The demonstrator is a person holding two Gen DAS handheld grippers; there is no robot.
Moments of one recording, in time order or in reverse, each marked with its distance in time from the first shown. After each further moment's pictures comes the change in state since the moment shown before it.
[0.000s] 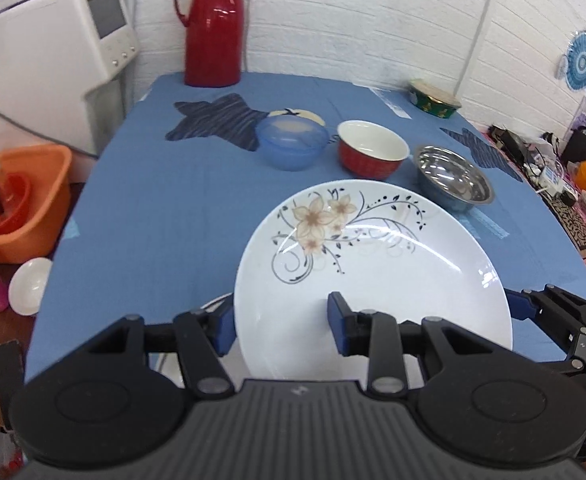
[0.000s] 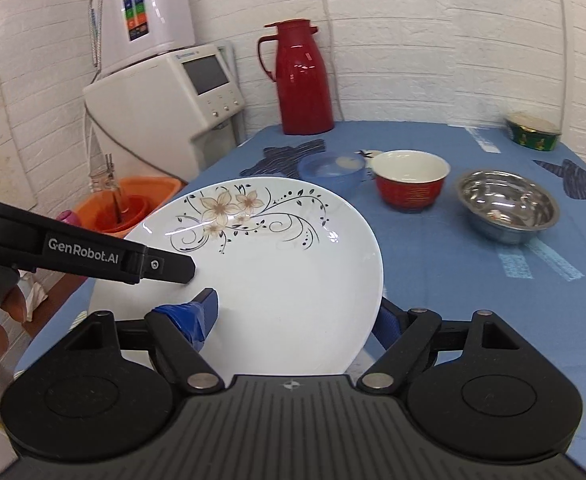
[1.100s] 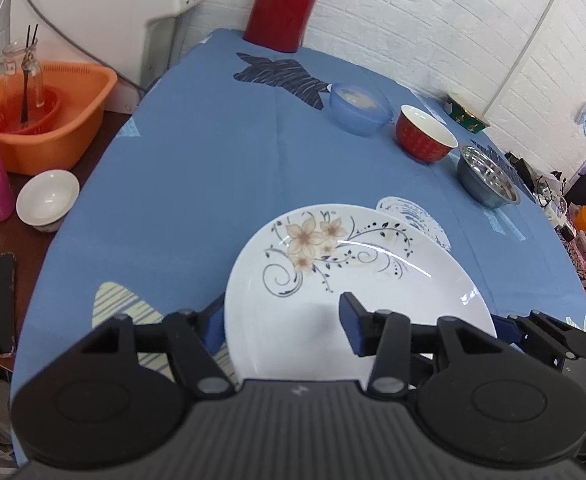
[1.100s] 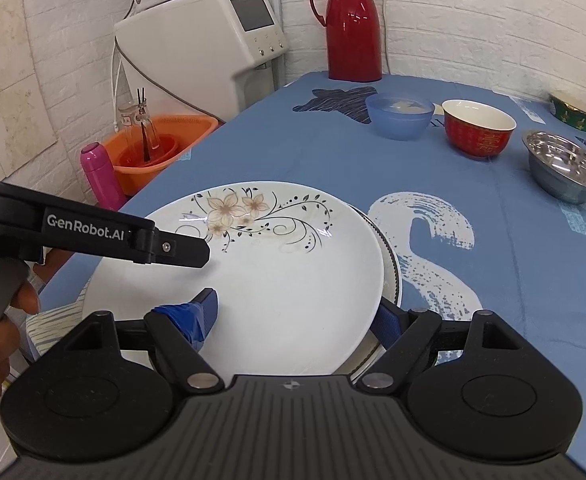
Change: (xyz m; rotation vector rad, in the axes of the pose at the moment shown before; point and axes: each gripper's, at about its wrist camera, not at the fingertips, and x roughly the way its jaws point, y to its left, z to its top) left arm 0.000 0.075 -0.064 -0.181 0.019 -0.059; right arm 0.019 0.064 -0.036 -0.074 0.119 0.007
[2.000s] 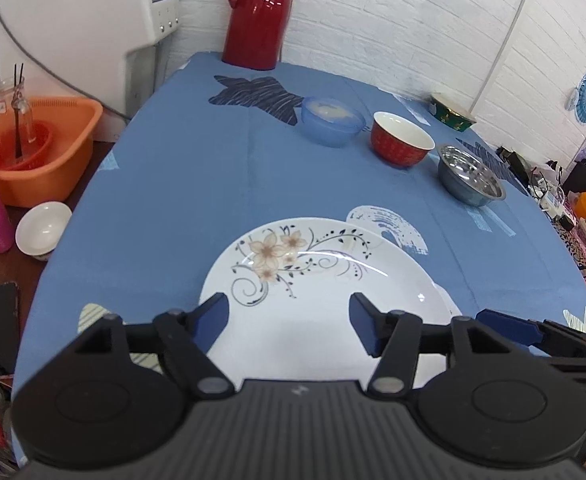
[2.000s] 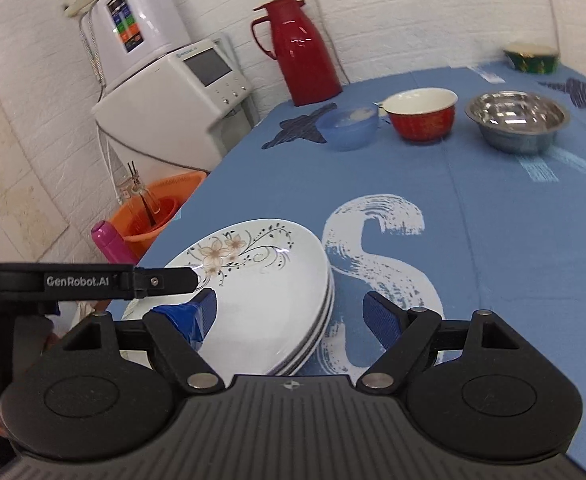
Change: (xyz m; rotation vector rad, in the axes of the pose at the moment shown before) left arm -0.011 -0.040 0.003 0.076 -0.040 0.016; right arm -0.039 -0.067 -0.009 0.298 -0.074 0.086
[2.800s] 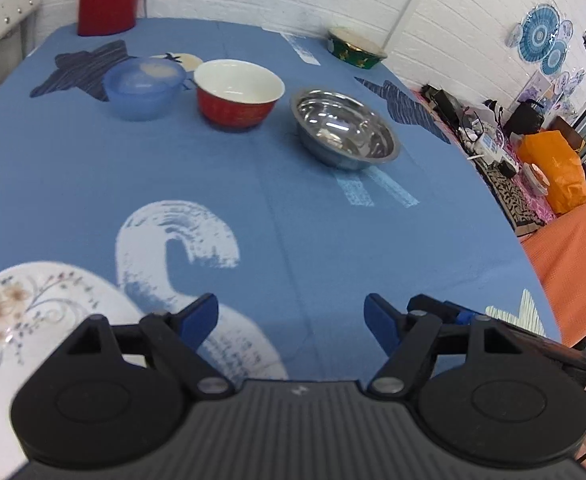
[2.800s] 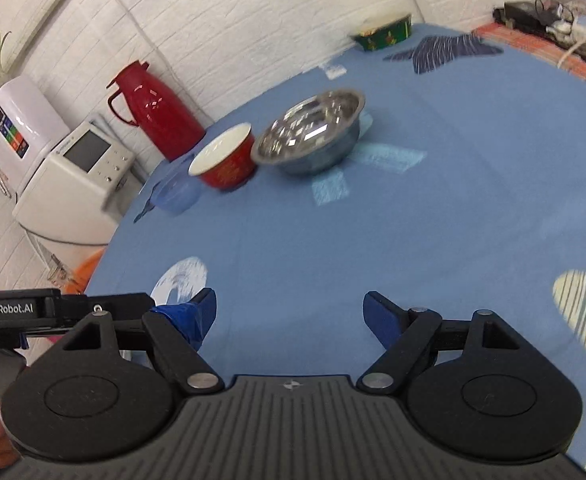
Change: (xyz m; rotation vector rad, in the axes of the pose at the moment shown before) left arm 0.099 -0.162 0.049 0.082 0.185 -0.190; right arm -0.044 -0.180 0.039 0.244 -0.073 -0.121
